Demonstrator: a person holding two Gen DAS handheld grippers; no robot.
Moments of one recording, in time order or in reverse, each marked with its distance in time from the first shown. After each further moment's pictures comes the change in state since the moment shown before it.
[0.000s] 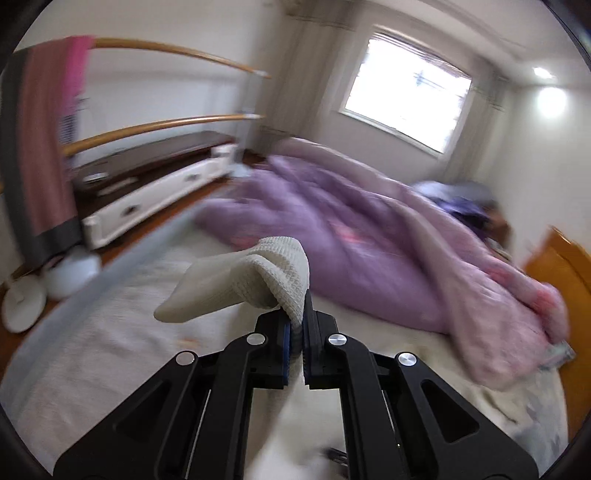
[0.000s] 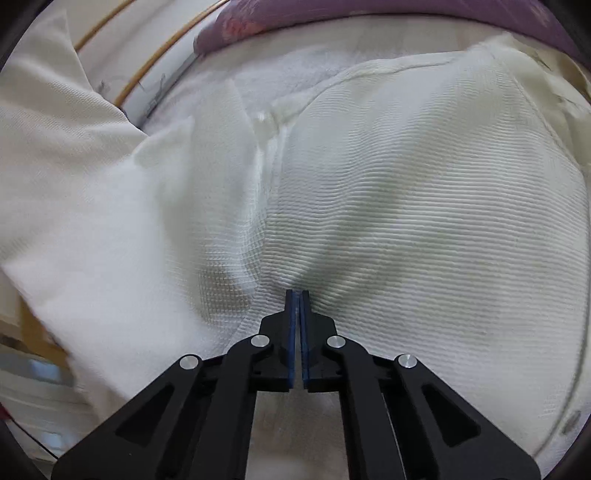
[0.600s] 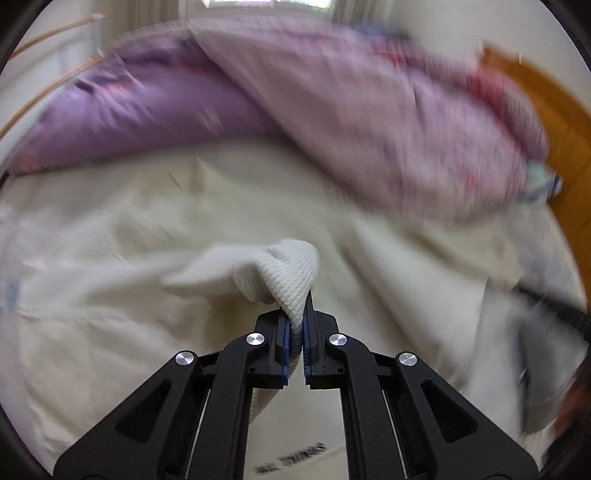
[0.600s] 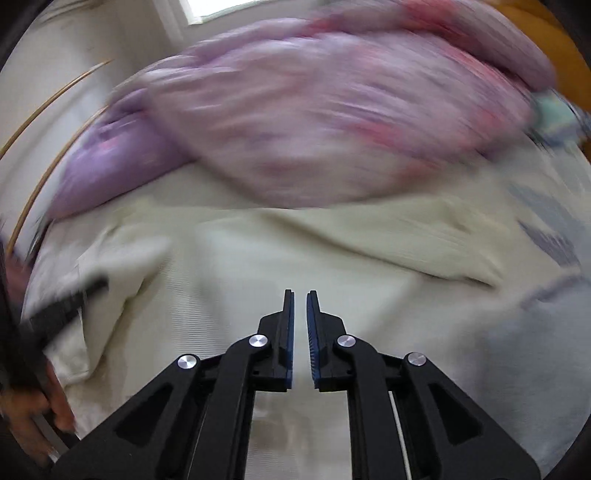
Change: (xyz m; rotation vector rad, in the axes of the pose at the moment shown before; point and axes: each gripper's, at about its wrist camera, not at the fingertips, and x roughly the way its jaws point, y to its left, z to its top) left arm 0.188 -0.352 -0.276 0.373 0.505 -0.128; right arm -0.344 -0.316 -0.104 0.337 -0.381 -0.508
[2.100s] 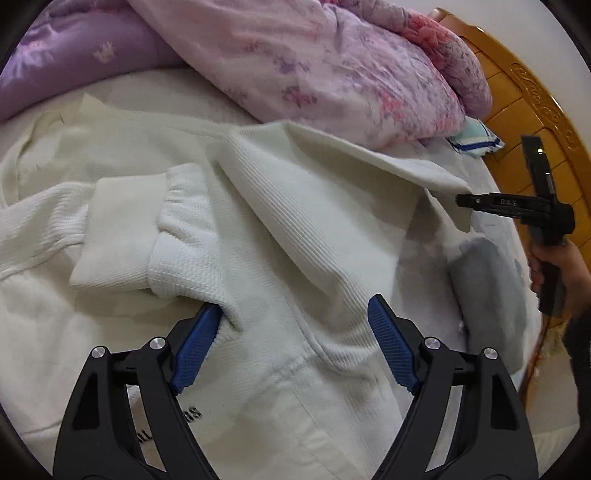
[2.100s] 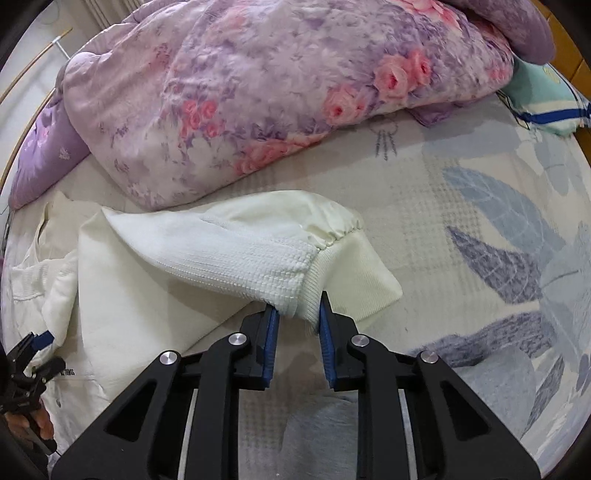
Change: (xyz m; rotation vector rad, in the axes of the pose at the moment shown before) left arm -0.004 -0.033 -0.028 0.017 0.176 -0.311; right arm 0.012 -0.148 0.050 -0.047 0.251 -0.074
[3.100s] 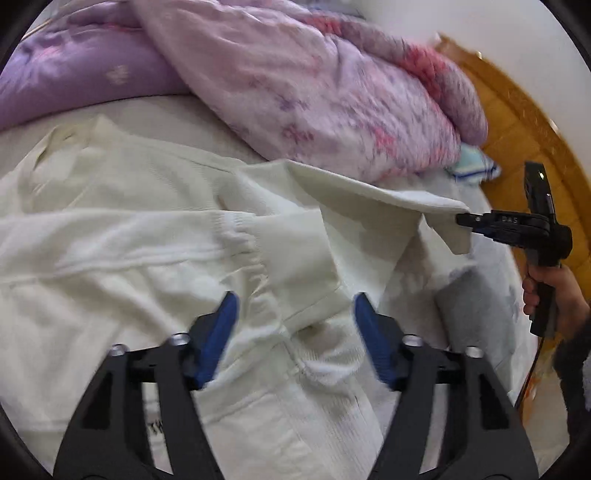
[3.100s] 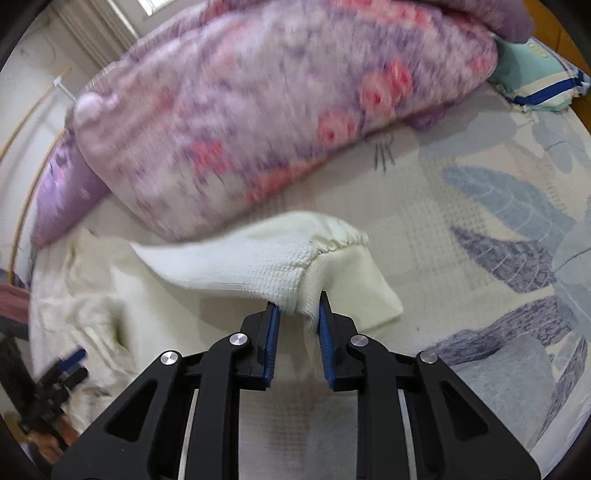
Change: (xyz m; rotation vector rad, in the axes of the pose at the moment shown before) left arm -0.015 -0.015 0.002 -0.042 -0.141 -0.026; right arm -0.035 -0.014 0.008 0.114 -0.108 0.119
